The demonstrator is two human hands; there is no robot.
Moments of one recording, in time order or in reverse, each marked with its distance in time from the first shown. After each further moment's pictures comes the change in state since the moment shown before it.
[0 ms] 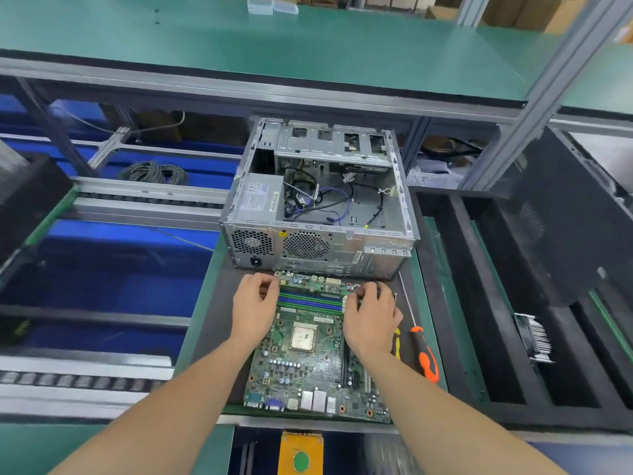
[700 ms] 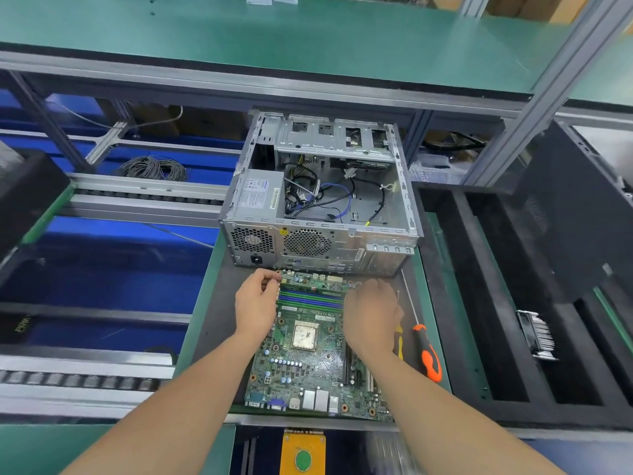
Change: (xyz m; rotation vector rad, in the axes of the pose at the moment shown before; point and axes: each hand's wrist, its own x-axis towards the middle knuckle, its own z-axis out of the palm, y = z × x) left_hand 0.003 0.006 0.006 -0.136 0.010 -0.174; right_hand -0.002 0.001 0.008 -0.070 -0.027 -0.010
